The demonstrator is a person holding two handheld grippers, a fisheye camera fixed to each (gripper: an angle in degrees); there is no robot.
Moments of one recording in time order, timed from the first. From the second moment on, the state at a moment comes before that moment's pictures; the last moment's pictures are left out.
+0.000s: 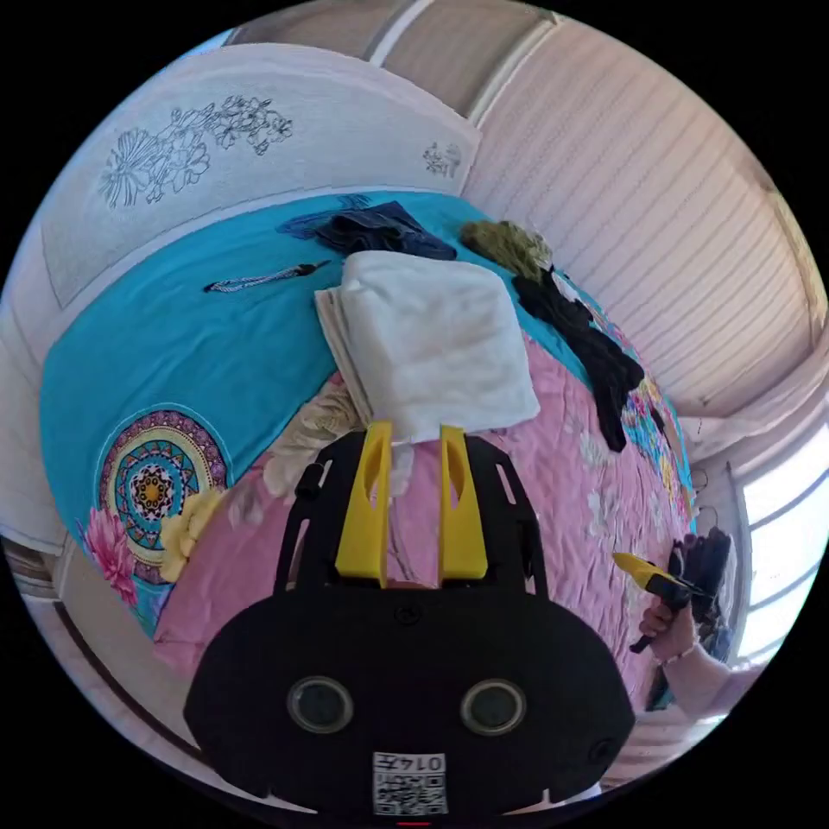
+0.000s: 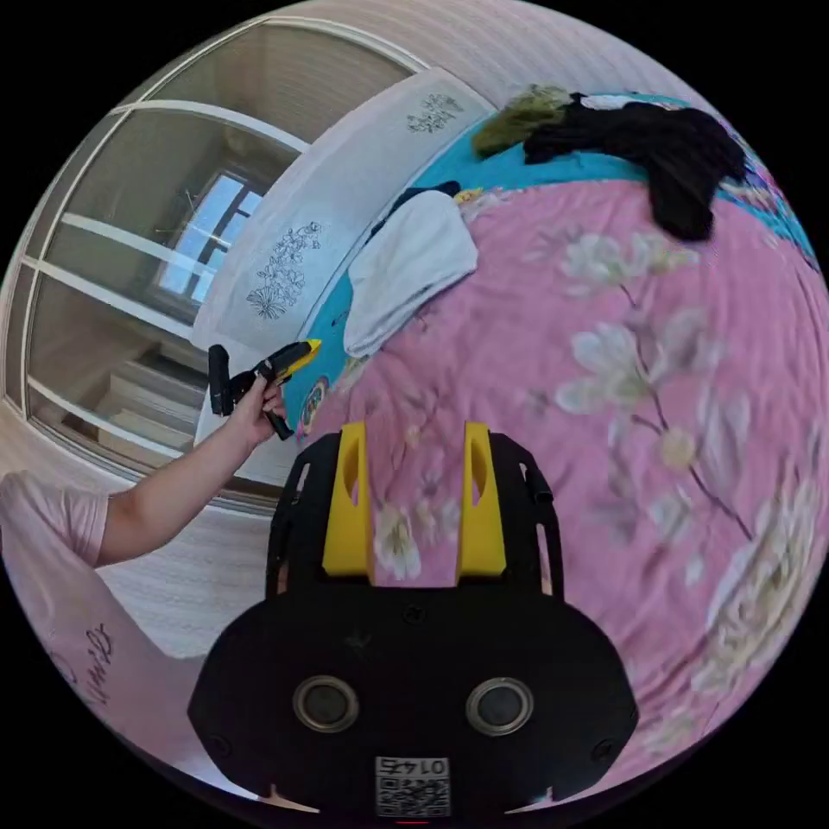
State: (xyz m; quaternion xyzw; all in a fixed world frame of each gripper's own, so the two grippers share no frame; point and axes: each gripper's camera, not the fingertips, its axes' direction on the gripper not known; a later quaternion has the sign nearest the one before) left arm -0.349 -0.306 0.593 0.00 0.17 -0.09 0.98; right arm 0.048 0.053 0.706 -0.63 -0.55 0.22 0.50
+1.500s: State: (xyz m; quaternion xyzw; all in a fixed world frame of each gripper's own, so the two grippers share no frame) left arm -0.153 0.170 0.434 -0.09 0.53 0.39 0.75; right arm 0.337 0.104 0.380 -0.70 -0.28 0.38 0.53
